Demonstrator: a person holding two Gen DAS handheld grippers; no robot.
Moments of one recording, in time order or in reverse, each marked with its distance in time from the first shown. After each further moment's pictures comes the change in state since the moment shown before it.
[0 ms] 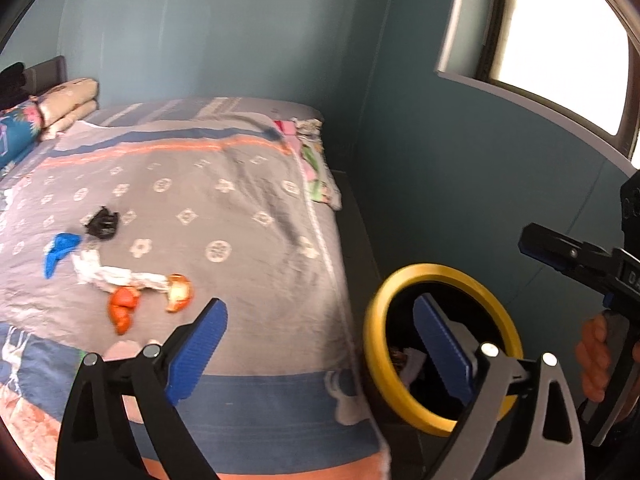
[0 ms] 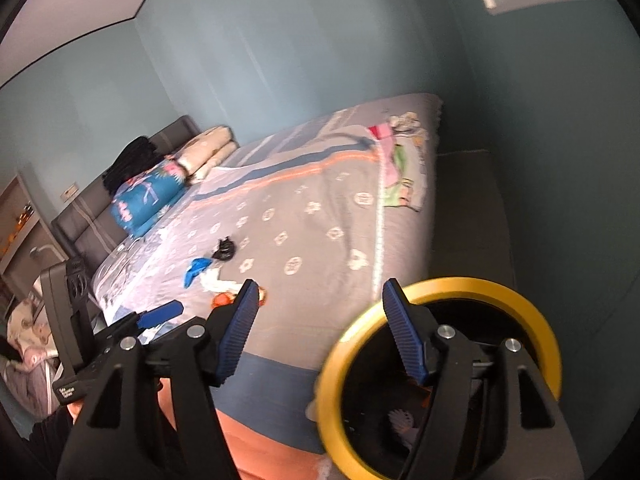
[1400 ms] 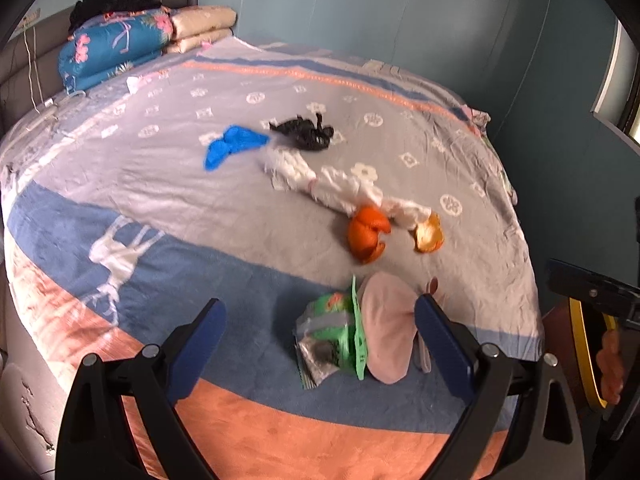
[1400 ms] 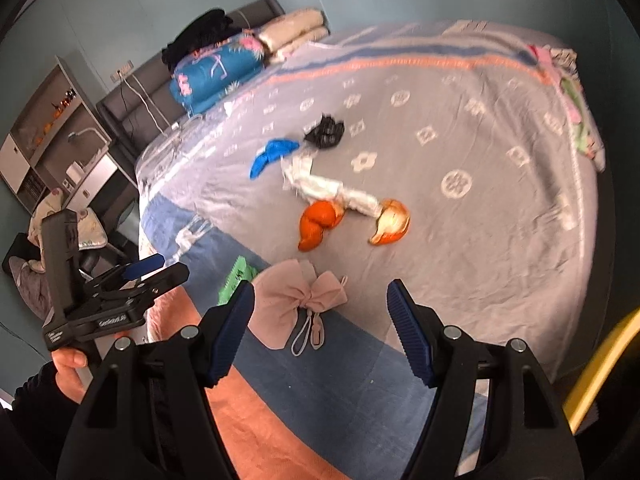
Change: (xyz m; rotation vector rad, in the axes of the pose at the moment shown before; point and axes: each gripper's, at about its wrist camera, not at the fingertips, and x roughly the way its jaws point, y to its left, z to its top) left arm -0.021 0.245 -0.086 -0.302 0.115 0.306; right arm 0.240 0.167 -0.069 -0.218 0.414 0.209
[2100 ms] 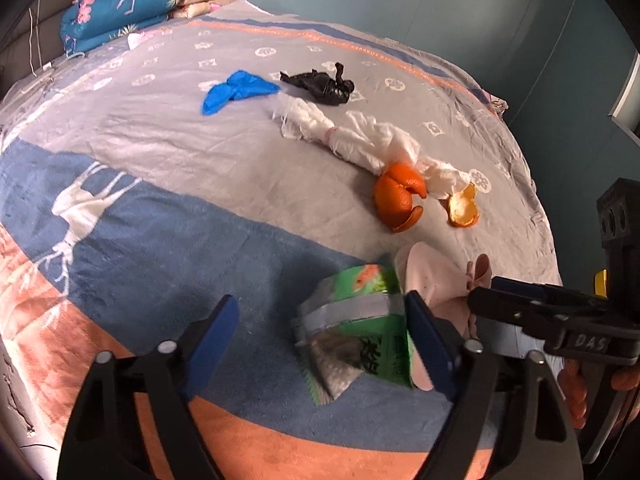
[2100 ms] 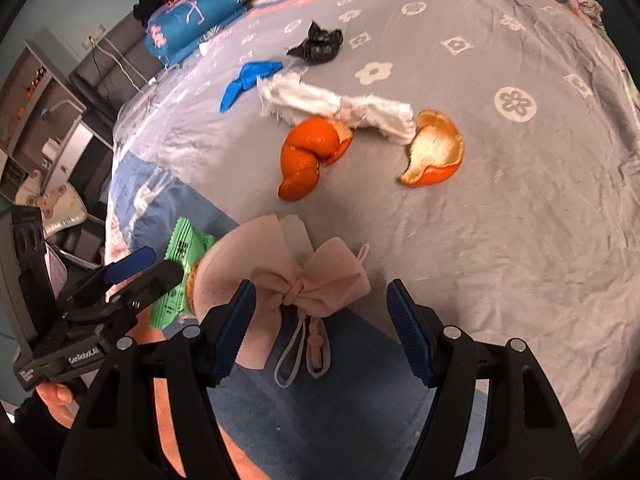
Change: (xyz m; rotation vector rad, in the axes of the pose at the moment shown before) left arm 0.060 0.021 -0.022 -0.070 0.071 -0.023; right arm 0.125 0.006 -0.014 0.024 0.191 -0.038
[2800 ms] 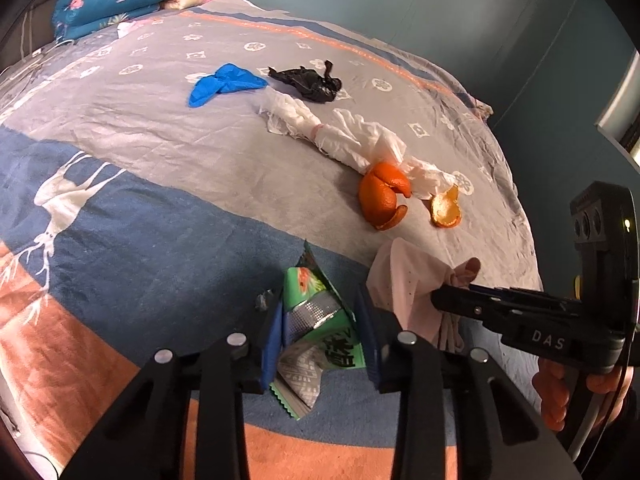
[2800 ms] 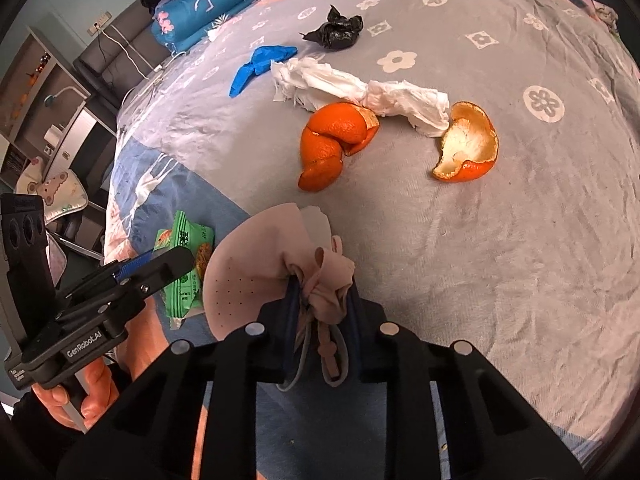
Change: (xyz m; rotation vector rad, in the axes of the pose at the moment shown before) left arm -0.003 0.006 -0.001 -0.030 0.003 -0.084; right arm 0.009 0.013 0.002 -0.019 0.006 0.027
